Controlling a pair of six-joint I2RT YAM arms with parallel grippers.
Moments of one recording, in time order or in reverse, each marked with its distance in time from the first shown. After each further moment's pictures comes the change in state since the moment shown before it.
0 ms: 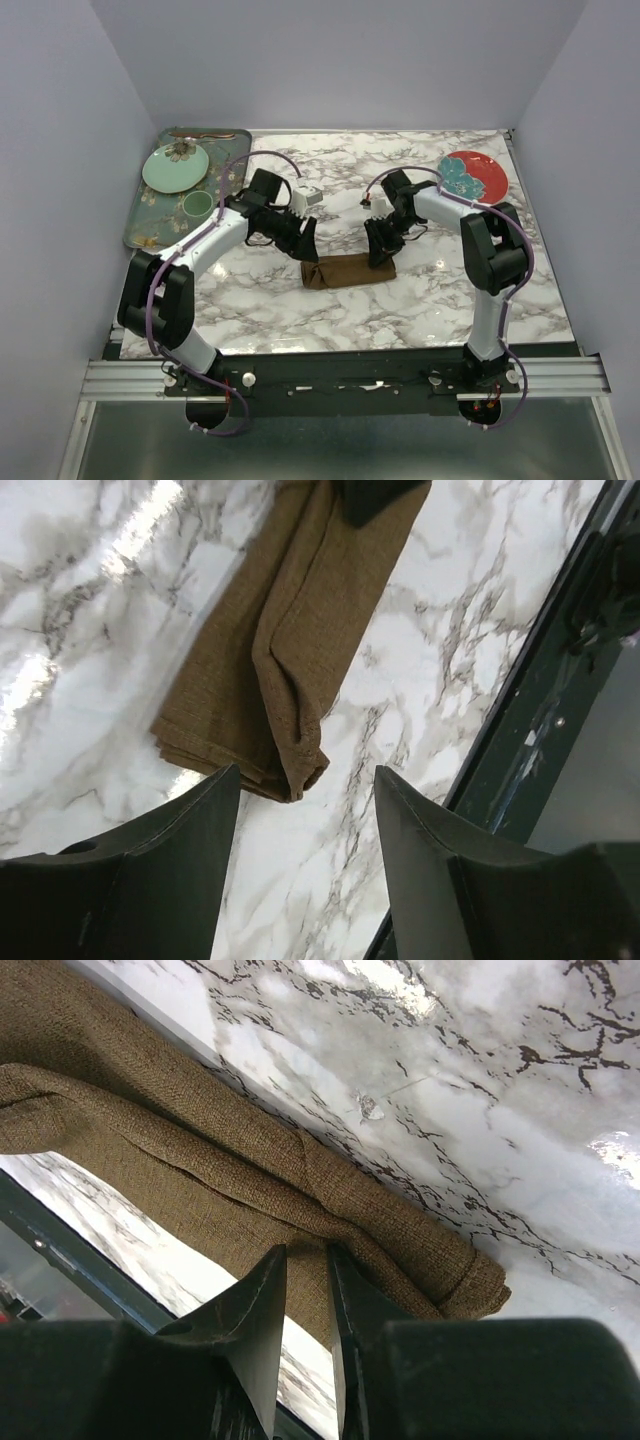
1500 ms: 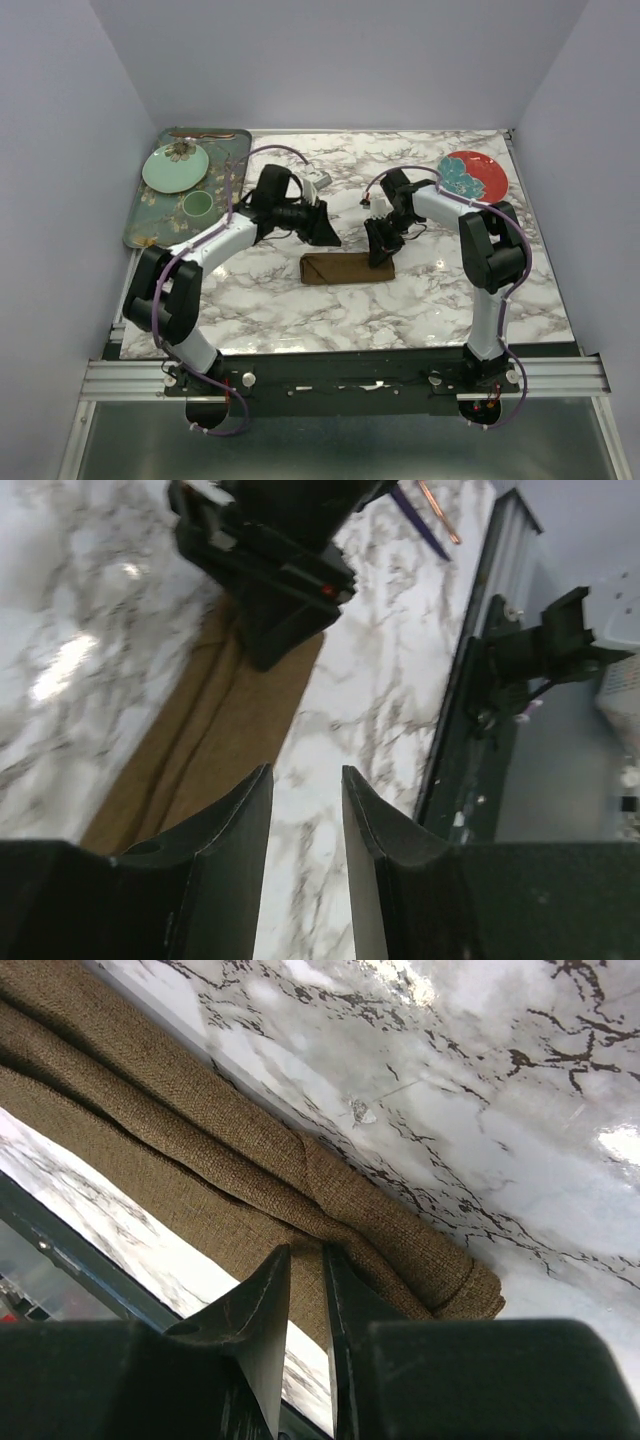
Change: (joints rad) left arm -0.046 -0.001 -0.057 0.384 0.133 -0.241; right arm 0.000 0.020 0.026 -0.026 0.008 0.008
